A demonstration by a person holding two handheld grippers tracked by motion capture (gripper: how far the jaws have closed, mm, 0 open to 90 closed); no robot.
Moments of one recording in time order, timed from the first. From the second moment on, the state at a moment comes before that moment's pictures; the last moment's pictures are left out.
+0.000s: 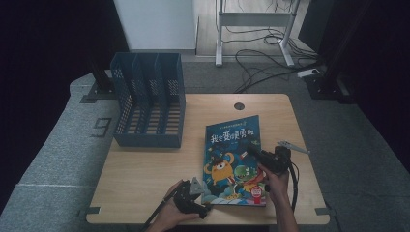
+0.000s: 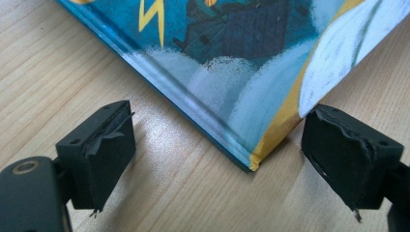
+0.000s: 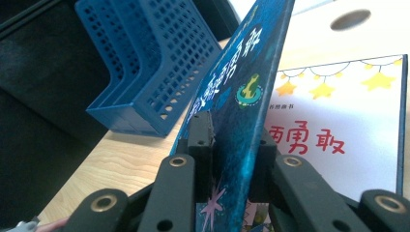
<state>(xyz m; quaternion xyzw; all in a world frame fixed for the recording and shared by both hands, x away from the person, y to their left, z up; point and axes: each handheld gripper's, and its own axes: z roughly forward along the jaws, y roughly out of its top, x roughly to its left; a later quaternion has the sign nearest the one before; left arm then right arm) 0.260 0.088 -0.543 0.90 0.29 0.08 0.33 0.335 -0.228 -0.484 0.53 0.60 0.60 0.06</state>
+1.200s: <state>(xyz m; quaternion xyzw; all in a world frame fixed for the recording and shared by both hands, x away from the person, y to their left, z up) 0.265 0.091 -0.543 0.89 0.32 0.09 0.33 0.300 -0.201 -0.439 0.41 0.63 0.64 0.14</state>
